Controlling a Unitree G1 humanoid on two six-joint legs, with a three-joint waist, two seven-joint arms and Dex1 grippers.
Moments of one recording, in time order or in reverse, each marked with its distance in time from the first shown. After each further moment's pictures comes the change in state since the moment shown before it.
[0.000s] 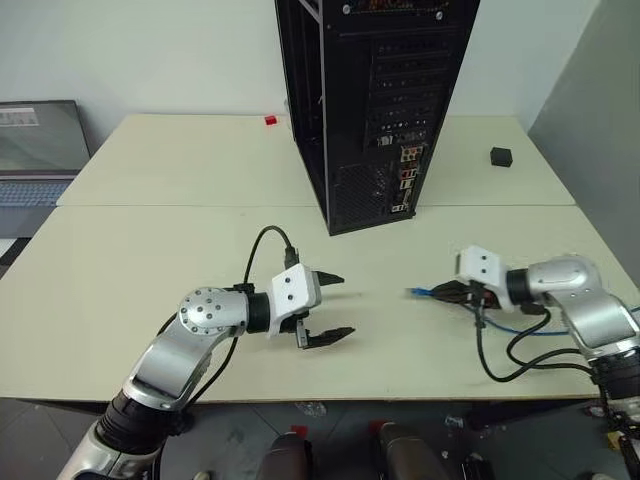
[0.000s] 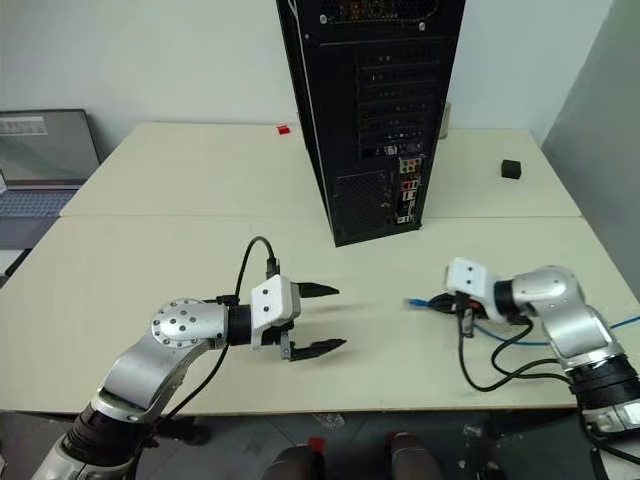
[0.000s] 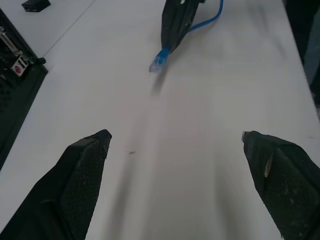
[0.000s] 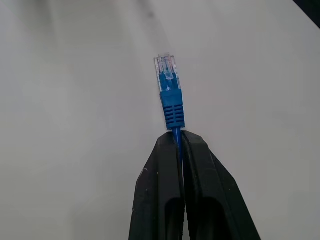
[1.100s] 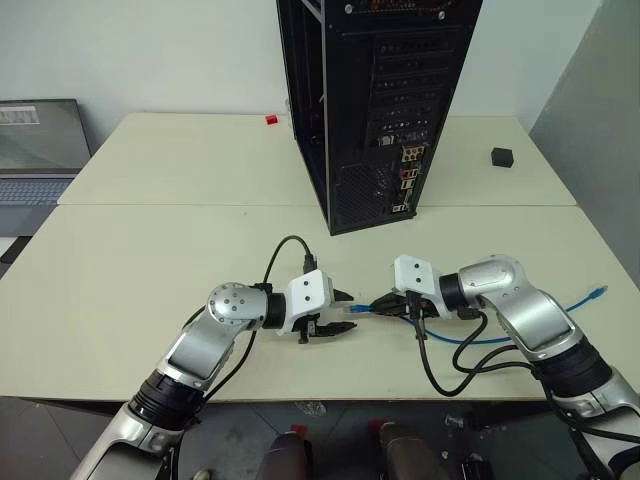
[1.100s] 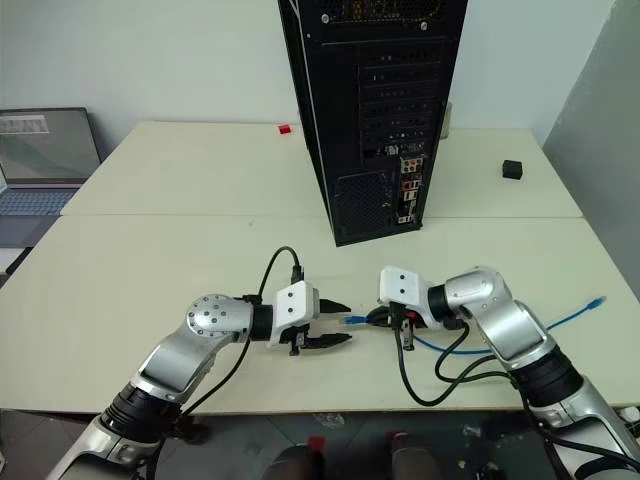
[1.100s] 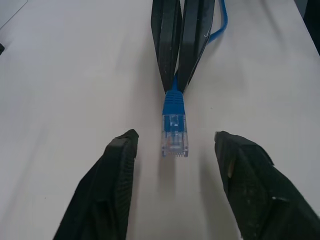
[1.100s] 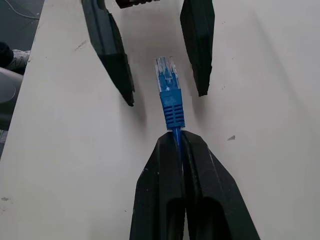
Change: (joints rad) left arm -0.091 -0.079 -0.090 0.236 0.103 -0.117 -0.042; right arm -0.100 0.161 0.168 -0.127 -0.001 0.173 -0.027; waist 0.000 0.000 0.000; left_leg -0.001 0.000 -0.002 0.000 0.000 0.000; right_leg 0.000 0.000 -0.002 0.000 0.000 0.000
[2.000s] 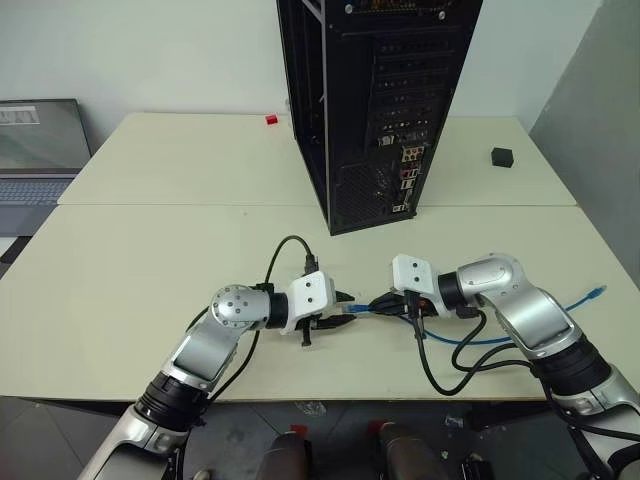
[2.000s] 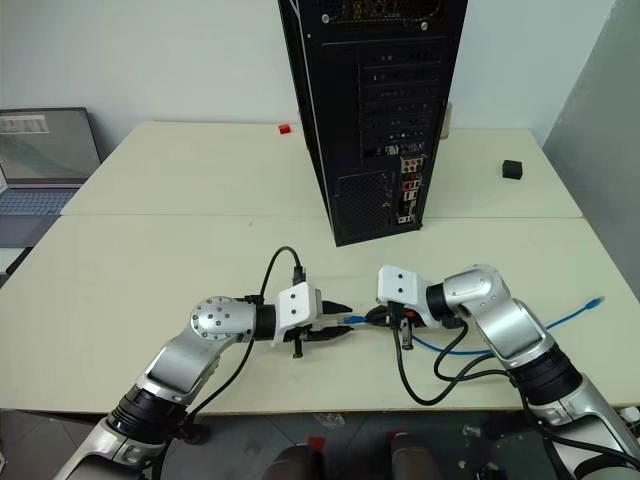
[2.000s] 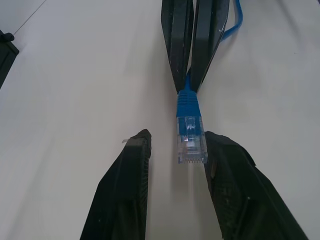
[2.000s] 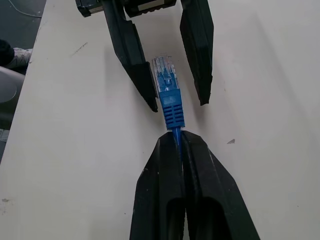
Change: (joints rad) left arm 0.008 -0.023 0.003 0.027 0.059 -0.066 0.039; right arm -0.011 0.000 0.008 -0.003 0.000 0.008 0.002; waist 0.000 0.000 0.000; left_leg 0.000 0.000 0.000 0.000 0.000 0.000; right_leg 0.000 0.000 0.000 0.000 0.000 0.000
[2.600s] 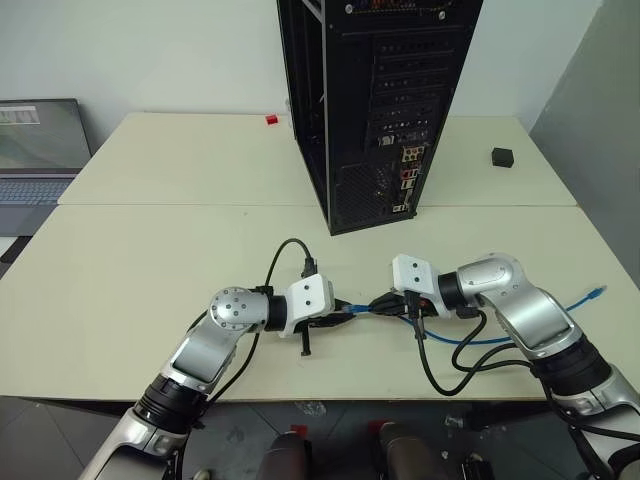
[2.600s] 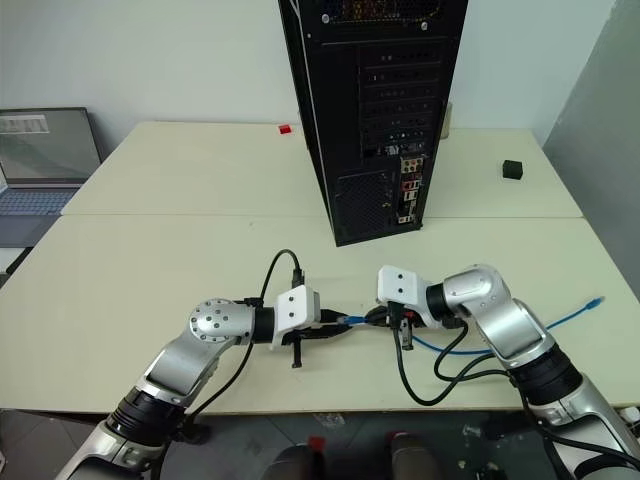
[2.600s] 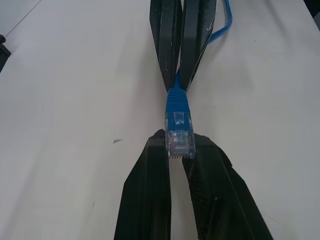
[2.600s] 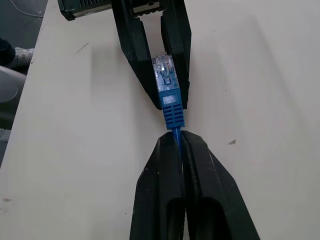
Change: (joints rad) left arm 0.014 0.000 0.005 0.001 -0.021 -0.014 -0.024; right arm 0.000 -0.003 0.000 -0.003 0.001 -0.001 0.006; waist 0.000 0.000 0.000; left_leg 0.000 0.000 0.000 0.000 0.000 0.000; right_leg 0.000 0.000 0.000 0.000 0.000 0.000
